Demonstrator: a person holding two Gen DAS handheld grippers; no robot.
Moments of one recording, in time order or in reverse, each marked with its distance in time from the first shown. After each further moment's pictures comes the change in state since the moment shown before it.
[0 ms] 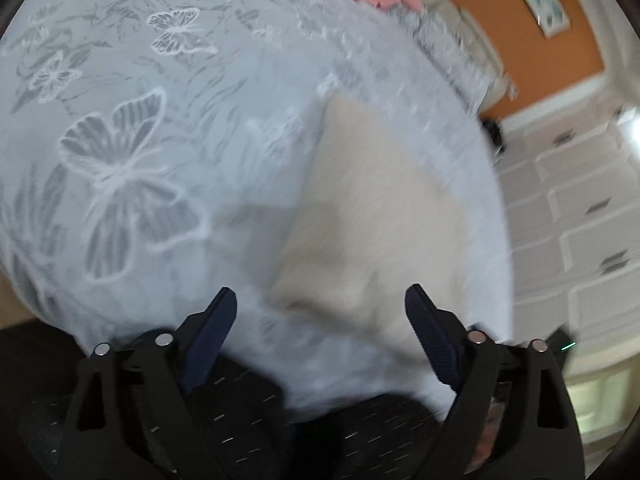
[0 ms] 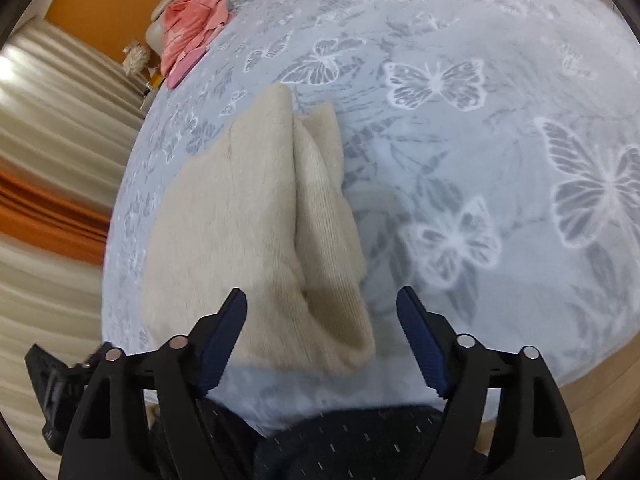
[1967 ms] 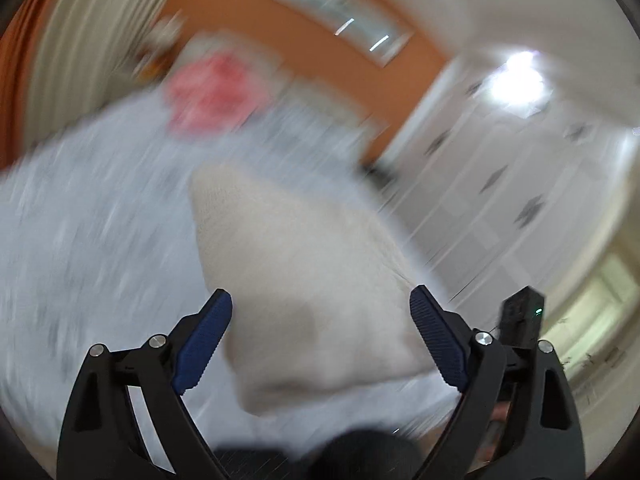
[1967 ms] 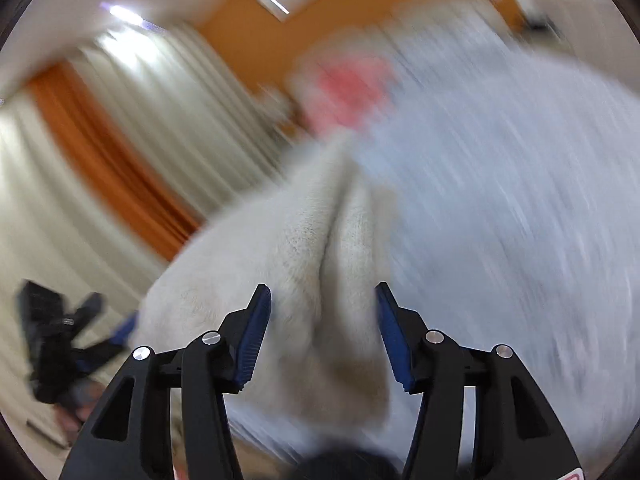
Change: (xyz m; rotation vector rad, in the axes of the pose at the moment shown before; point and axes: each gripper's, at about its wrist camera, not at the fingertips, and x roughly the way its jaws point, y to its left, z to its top) left arm -0.164 -0.055 0.074 0.429 -0.226 -0.176; right arm -0.058 0.127 -0.051 -0.269 -0.178 0.118
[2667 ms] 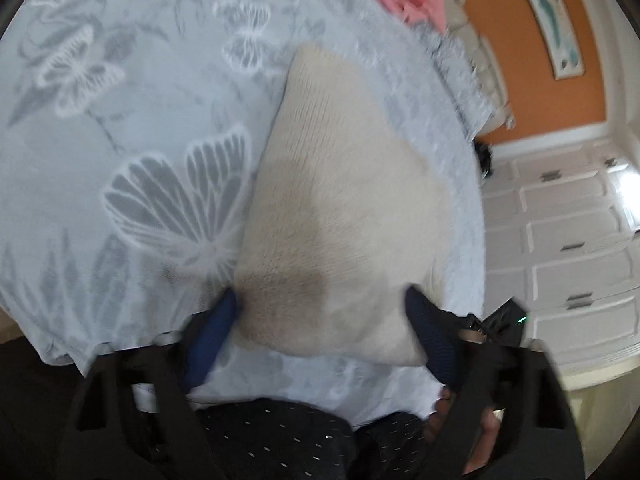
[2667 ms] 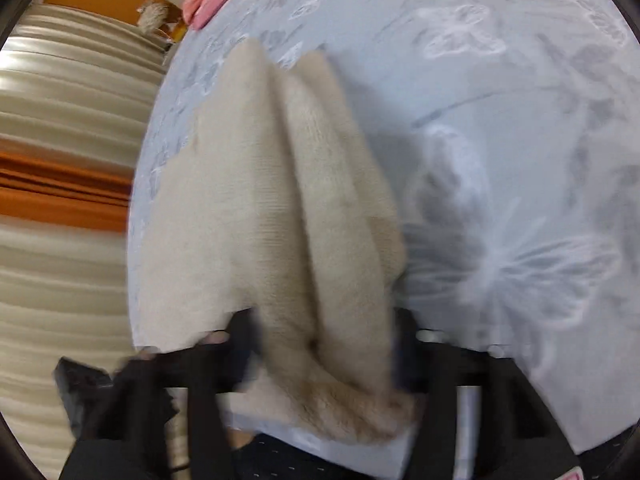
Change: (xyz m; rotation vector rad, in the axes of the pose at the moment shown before) left arm 0.140 0.147 -0.097 -0.539 0.293 0.105; right arm 0.161 -0.028 -0.011 0.228 0.313 0.014
